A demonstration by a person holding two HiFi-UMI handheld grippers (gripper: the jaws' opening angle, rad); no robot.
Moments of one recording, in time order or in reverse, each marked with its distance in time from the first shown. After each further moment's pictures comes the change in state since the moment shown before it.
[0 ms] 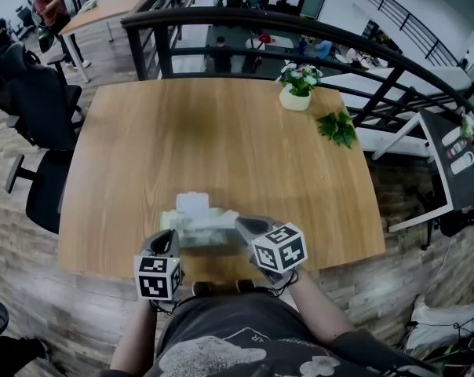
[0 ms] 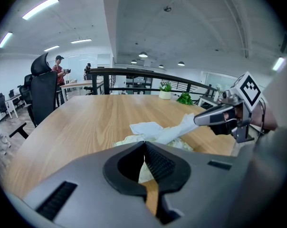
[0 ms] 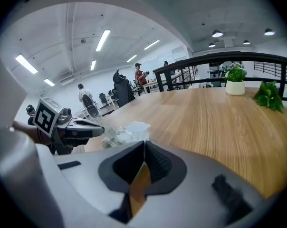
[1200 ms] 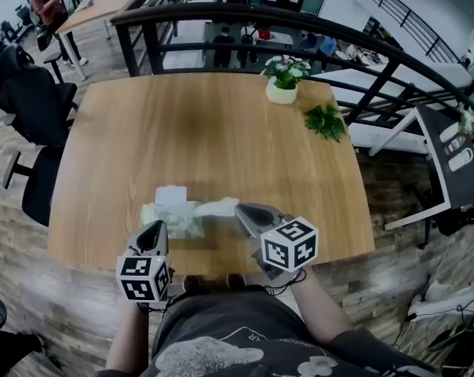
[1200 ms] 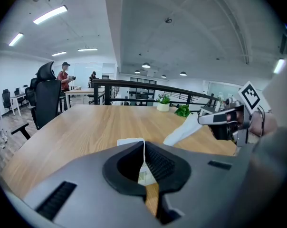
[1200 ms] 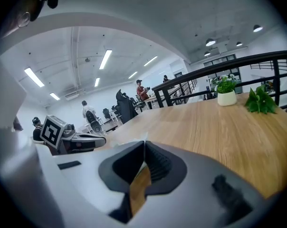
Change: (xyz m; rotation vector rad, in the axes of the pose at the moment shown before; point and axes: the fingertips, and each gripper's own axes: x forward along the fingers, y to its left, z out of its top) left arm -0.018 -0.047 0.037 -0.041 -0.124 0.026; right arm -0.072 -0.027 0.033 0.045 -0.189 0.056
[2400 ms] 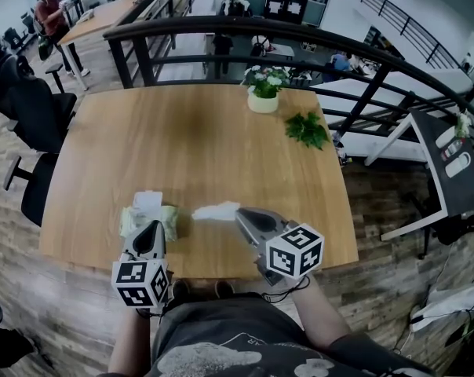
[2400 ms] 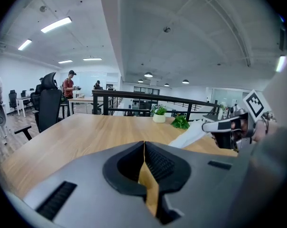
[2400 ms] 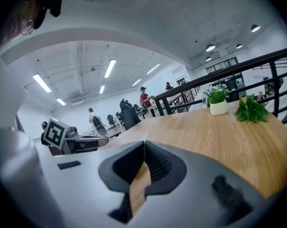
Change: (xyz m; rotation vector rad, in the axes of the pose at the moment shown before) left arm -0.001 -0.085 0.037 -0.020 -0.117 0.052; right arm -0.082 -0.043 0.017 -0.010 -0.086 0.054
